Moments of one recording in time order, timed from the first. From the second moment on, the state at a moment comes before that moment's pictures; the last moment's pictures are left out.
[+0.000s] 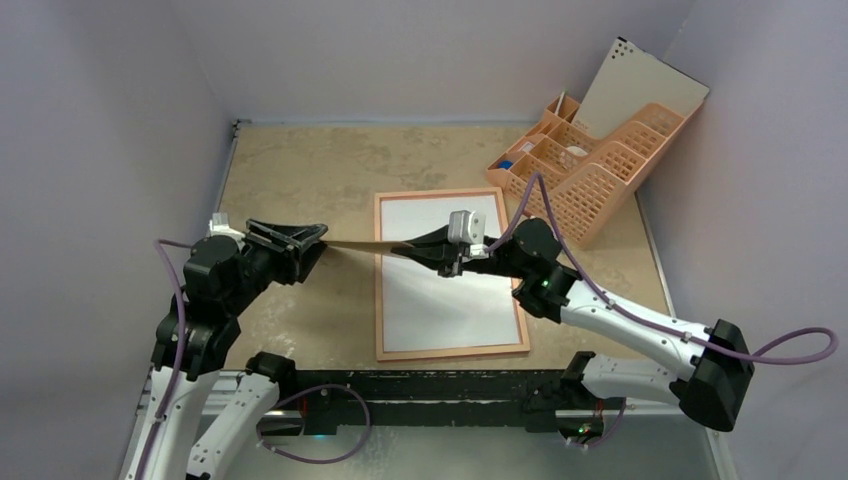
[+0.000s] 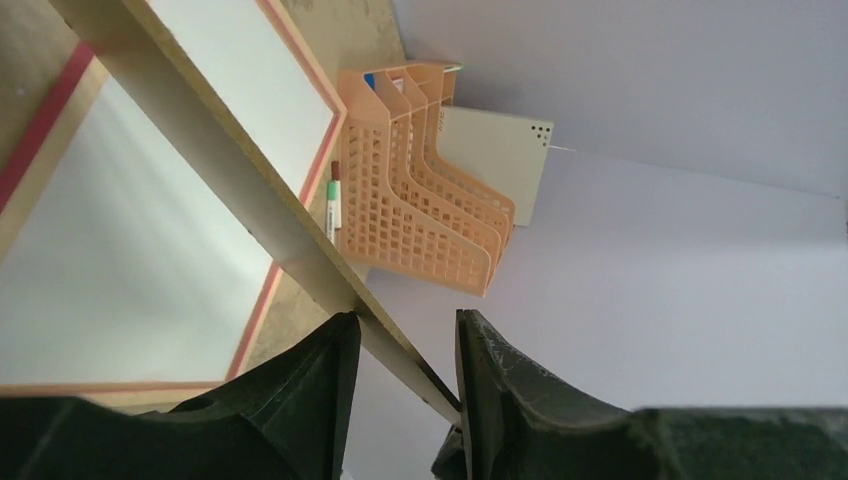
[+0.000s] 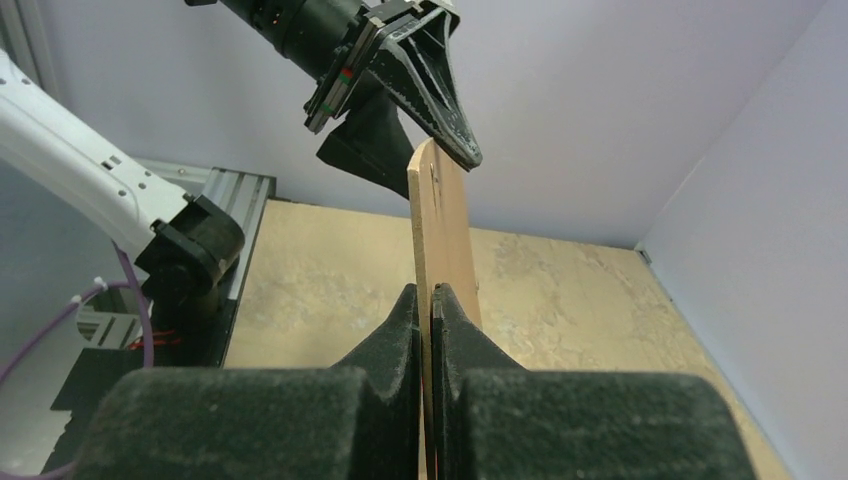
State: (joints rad) left arm -0.26 0.56 0.97 -0.75 0.12 -1.47; right arm 0.93 1.12 0.83 0.53 -0.57 -0.13
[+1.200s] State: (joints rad) left arm -0.26 0.72 1.04 -0.92 0.03 -1.47; right arm 0.95 1.08 0.82 0.37 -0.71 -0.13
